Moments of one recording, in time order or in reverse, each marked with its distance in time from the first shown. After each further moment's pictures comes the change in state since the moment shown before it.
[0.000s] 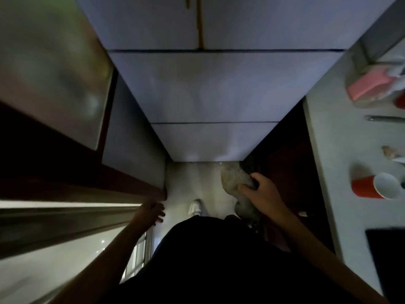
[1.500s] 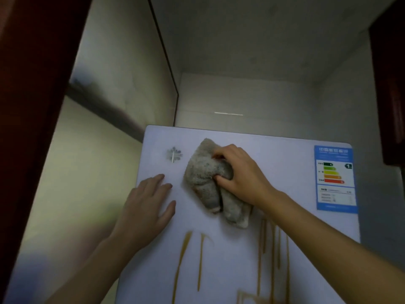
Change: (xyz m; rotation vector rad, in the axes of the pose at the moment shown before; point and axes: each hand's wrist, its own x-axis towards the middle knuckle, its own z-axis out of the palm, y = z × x) left_hand -0.362 0.549 -0.299 0.478 1.580 1.599; right_hand -0.108 -0.651 -0.362 -0.590 0.941 -1.653
